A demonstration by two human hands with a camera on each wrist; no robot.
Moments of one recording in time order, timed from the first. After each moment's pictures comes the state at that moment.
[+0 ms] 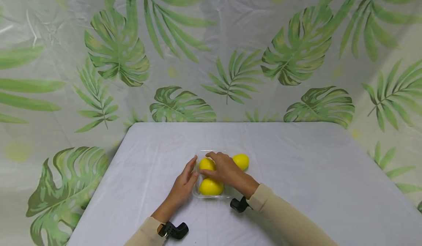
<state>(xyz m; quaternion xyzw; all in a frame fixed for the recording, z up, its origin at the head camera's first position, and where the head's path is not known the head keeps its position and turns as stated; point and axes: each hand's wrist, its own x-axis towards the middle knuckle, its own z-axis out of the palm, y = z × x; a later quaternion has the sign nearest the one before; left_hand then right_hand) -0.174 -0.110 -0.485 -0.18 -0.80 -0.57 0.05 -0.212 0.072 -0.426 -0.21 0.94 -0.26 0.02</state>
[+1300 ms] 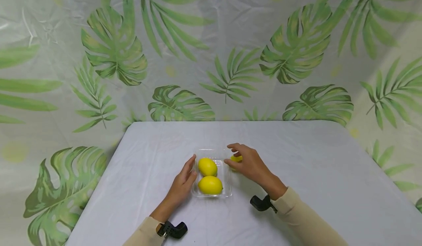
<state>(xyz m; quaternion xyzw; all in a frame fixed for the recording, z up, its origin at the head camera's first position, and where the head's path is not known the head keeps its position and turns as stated) -0.183 -0.112 -0.501 -0.18 -0.80 -0.57 0.05 -0.206 0.144 -0.410 -0.21 0.91 -0.36 -0.07</state>
